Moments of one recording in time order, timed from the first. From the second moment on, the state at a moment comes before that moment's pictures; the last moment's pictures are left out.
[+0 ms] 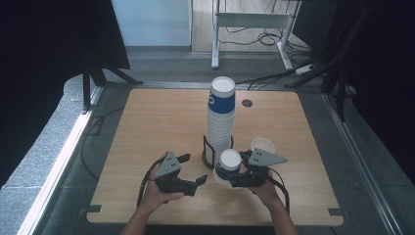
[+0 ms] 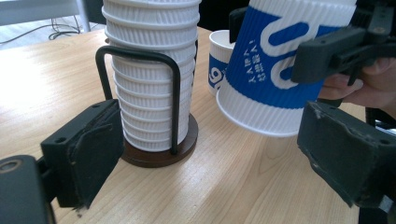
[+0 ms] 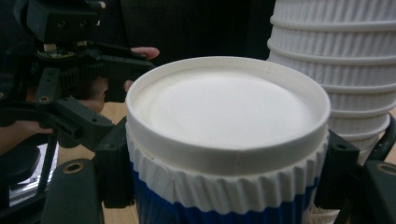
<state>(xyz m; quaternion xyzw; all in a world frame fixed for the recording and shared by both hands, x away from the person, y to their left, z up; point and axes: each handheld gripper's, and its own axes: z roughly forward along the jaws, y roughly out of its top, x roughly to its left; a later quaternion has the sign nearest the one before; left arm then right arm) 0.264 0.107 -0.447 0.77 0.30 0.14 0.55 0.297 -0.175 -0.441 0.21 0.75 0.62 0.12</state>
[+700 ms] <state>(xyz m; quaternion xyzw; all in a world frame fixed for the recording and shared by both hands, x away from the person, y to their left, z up) 0.257 0.079 -0.457 0.80 0.27 0.14 0.52 0.294 -0.164 -0.444 0.20 0.75 0.62 0.11</state>
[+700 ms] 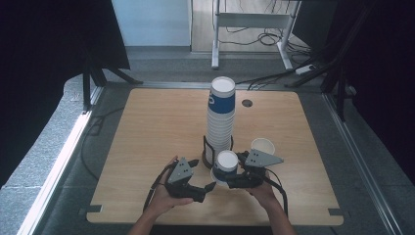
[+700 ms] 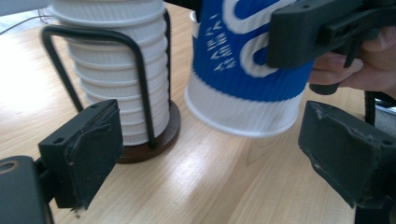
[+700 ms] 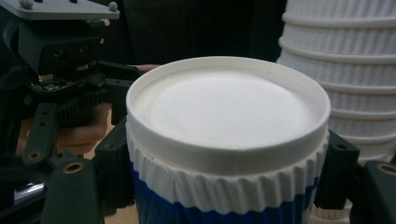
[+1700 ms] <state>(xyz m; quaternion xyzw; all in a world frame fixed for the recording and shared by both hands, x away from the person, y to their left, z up) 0.254 0.059 -0.468 0.81 0.27 0.14 0.50 0.284 -0.135 -0.453 0.18 0.76 0.62 0.08</state>
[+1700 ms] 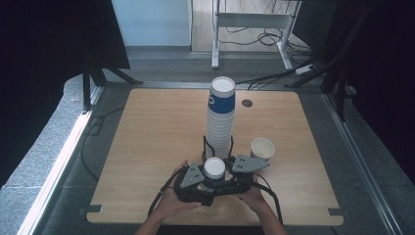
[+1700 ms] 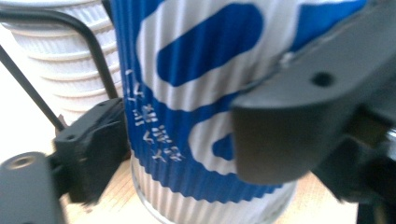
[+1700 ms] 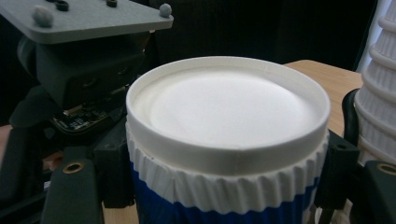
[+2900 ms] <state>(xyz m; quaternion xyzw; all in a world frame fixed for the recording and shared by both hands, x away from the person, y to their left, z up) 0.255 0.060 -0.469 0.83 0.26 0.17 0.46 0.289 -0.138 -0.455 0.21 0.76 0.61 0.08</state>
